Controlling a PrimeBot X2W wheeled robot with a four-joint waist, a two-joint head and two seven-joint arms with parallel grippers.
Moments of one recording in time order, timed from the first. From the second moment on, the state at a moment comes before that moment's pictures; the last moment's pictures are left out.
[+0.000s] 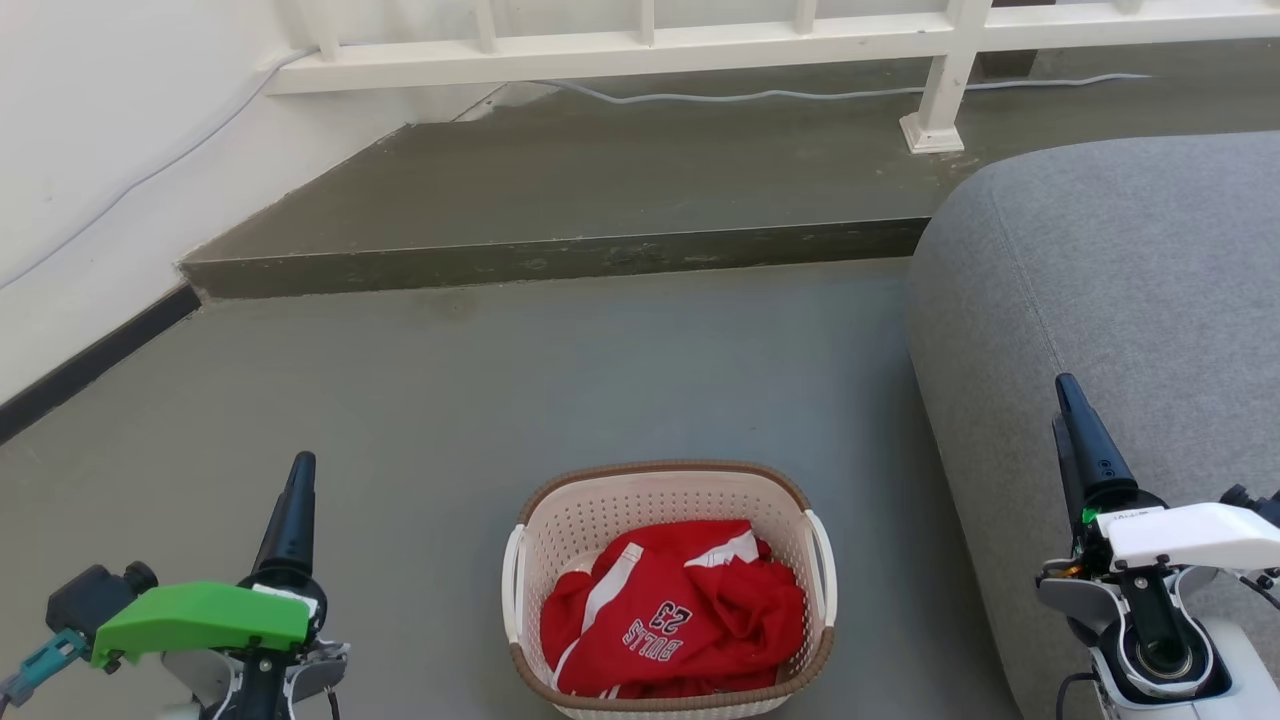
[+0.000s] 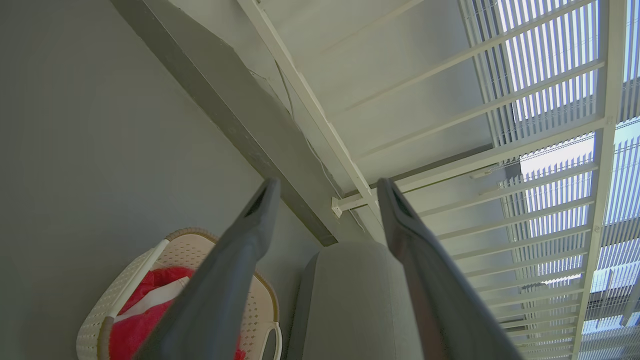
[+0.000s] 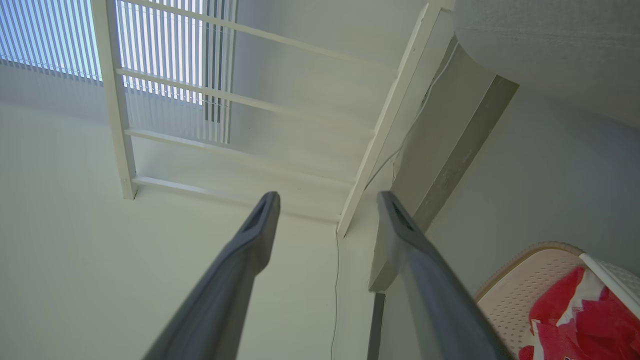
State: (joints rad) left arm -0.07 0.05 -0.04 0.25 -1.27 -0.12 -0.03; right arm -0.03 -0.09 0.03 0.21 1.39 0.11 -0.03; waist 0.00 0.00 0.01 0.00
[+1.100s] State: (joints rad) left arm -0.09 0.05 -0.14 0.22 -0.70 -0.07 -0.14; right arm -0.08 -0.15 0.15 0.21 0.84 0.11 -0.14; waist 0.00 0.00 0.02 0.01
